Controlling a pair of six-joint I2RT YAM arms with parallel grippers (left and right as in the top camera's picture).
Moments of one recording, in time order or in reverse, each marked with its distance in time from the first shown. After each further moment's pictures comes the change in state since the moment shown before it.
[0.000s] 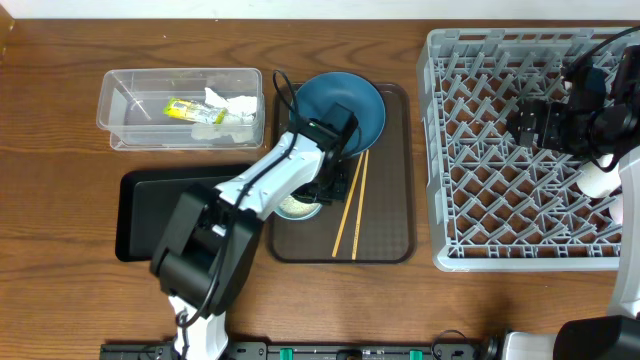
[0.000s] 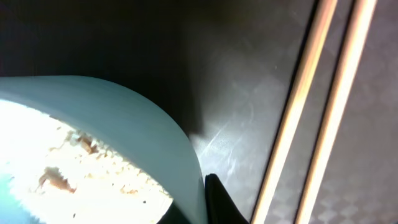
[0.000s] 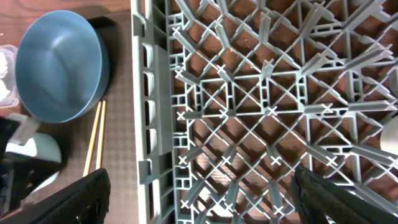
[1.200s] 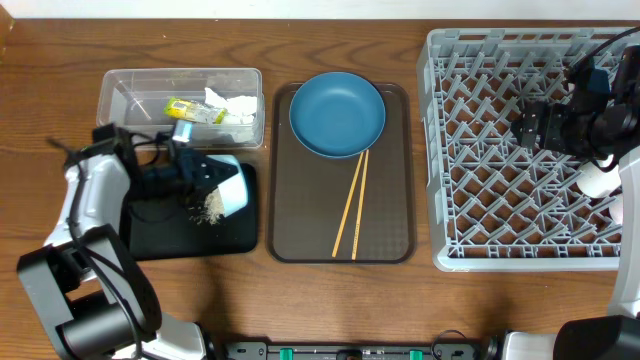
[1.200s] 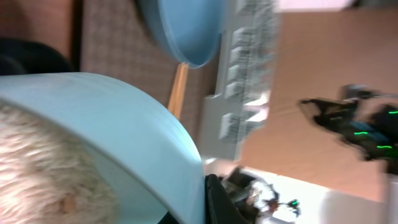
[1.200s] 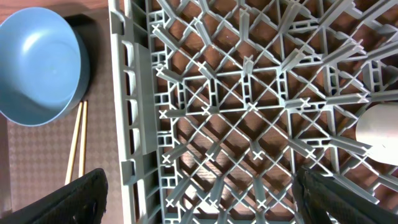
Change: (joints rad) left arm 0.940 -0.261 -0.298 -0.104 1.098 0.511; right arm 0.000 0.000 0.000 -0.003 0.064 0.000
